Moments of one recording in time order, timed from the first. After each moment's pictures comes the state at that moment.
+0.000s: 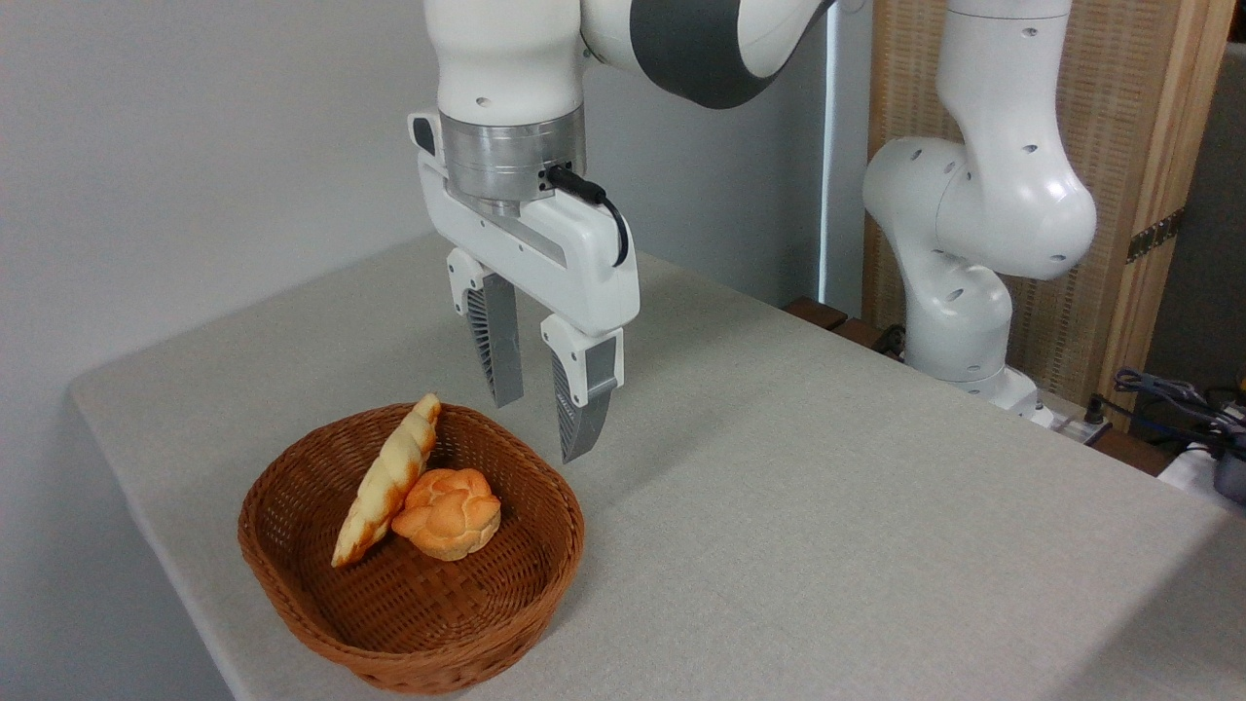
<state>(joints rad) -0.07 -0.11 0.09 -1.91 -0.09 1.87 0.82</state>
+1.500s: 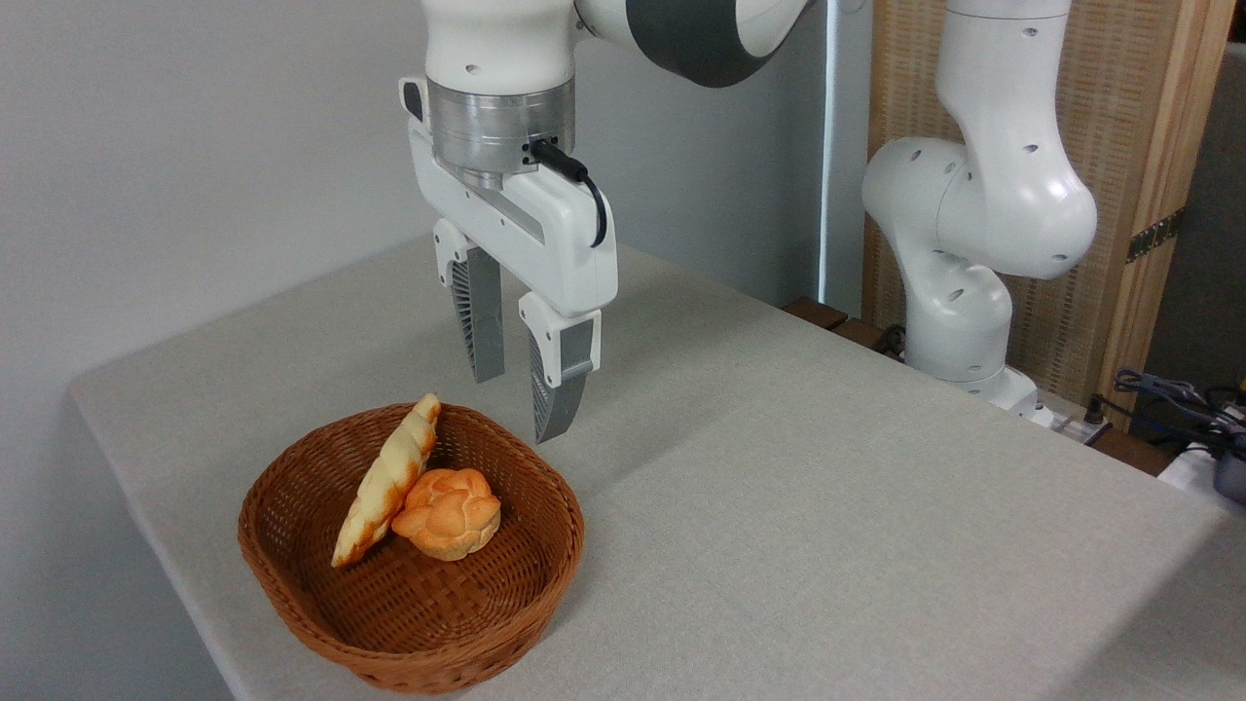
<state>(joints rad) -0.06 -0.11 0.08 -1.87 -0.14 1.85 0.88</state>
